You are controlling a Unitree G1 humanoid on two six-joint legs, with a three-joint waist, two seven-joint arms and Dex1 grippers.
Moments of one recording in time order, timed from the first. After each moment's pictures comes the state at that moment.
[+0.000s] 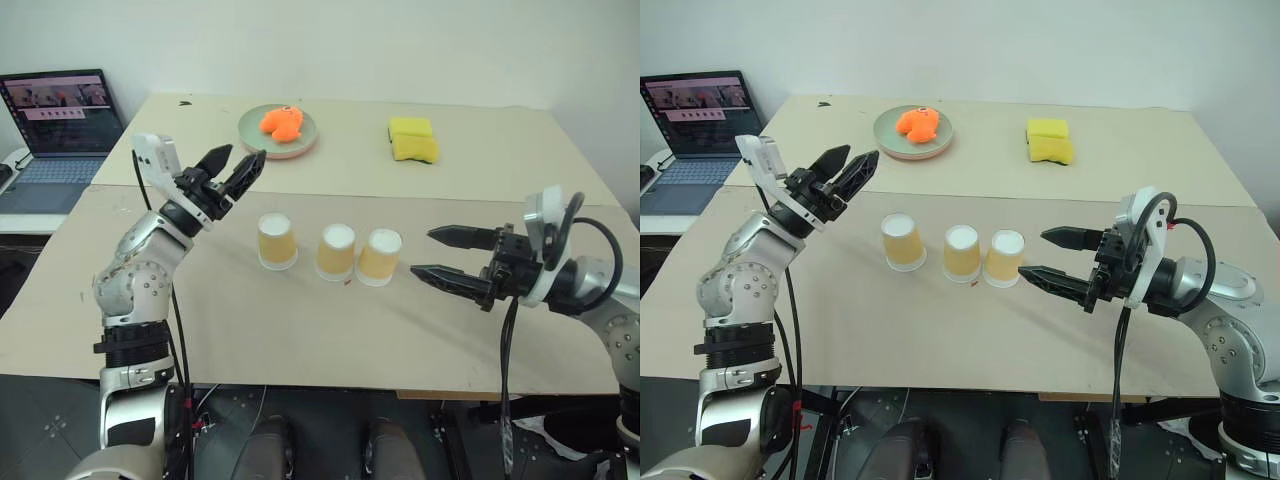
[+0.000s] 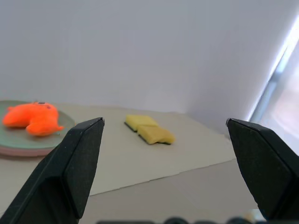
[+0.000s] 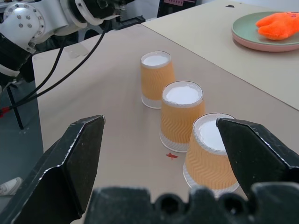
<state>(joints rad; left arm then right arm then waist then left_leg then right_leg) -0.60 0.43 0.25 -0.08 -0.74 0.57 -0.66 -0.30 -0.81 -0.28 -0.41 0.81 0.74 0.93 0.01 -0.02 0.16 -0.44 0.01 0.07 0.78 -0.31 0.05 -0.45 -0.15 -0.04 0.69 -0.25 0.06</state>
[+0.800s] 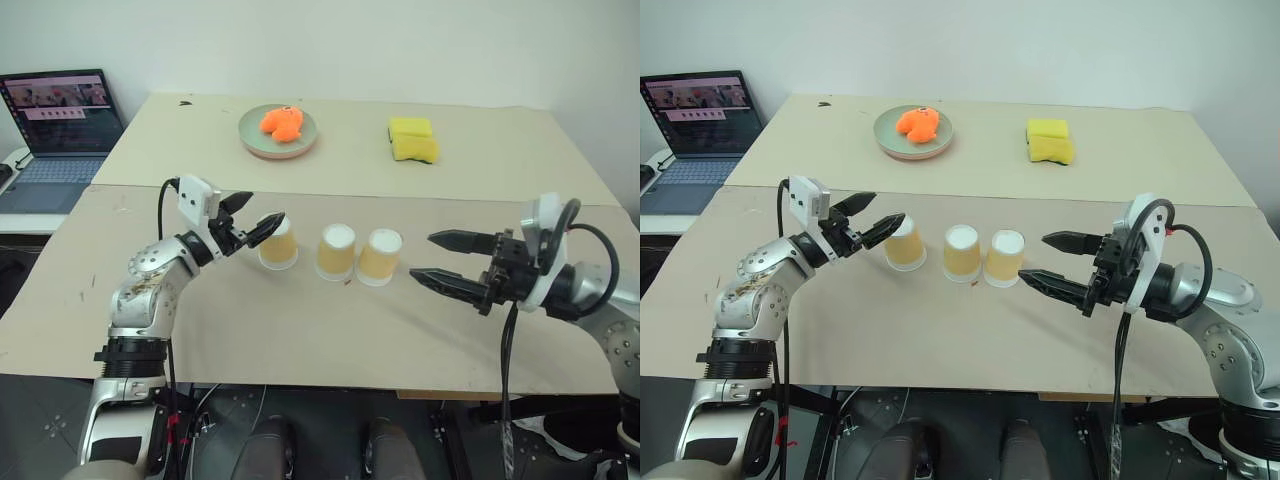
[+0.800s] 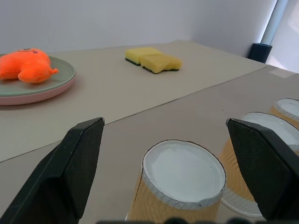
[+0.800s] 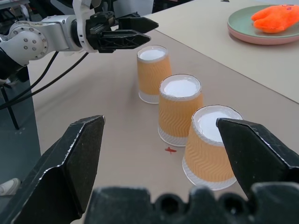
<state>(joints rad) -0.55 0.45 0.10 0.13 -0.43 0.33 -0.73 -0.26 -0.80 -0.29 -0.45 0.81 0.74 0.89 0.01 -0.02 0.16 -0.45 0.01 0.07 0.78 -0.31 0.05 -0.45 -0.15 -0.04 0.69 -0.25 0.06</state>
